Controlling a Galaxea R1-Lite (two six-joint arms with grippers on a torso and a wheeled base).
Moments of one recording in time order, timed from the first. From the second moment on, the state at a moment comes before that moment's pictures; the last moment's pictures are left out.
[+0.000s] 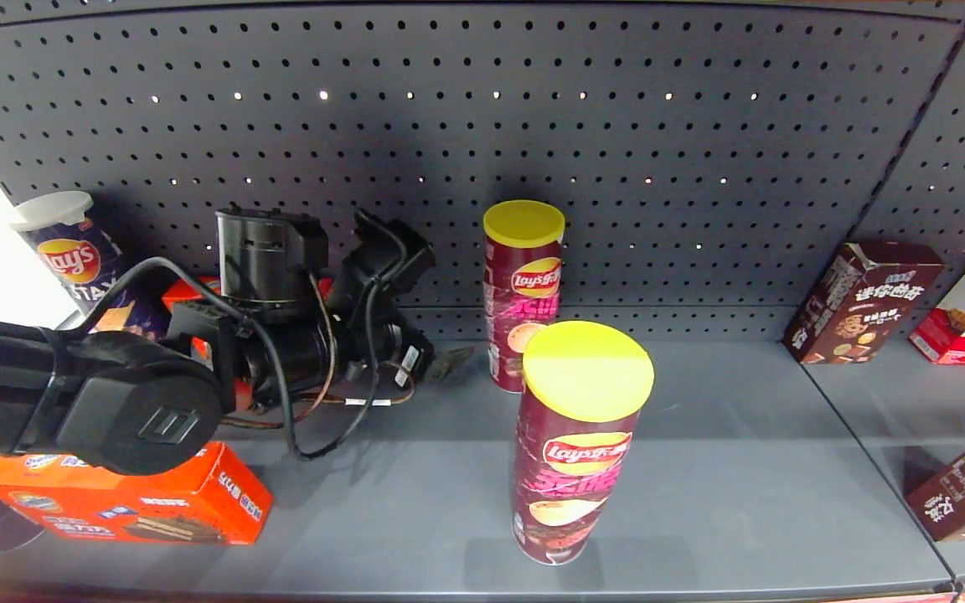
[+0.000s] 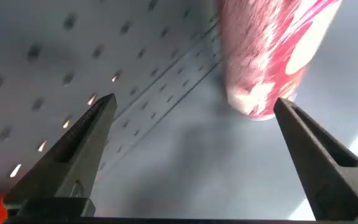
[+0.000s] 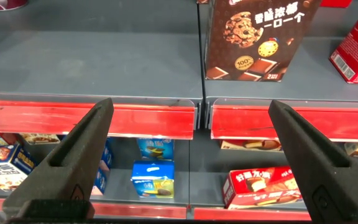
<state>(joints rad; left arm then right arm) -0.45 1.80 -1.01 -0.51 -0.09 0.38 0.00 0.00 0.00 0.00 0.04 0.00</state>
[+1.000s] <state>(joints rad) -0.55 1.87 -1.07 -0.53 0.18 0.38 0.00 0.00 0.00 0.00 0.04 0.00</state>
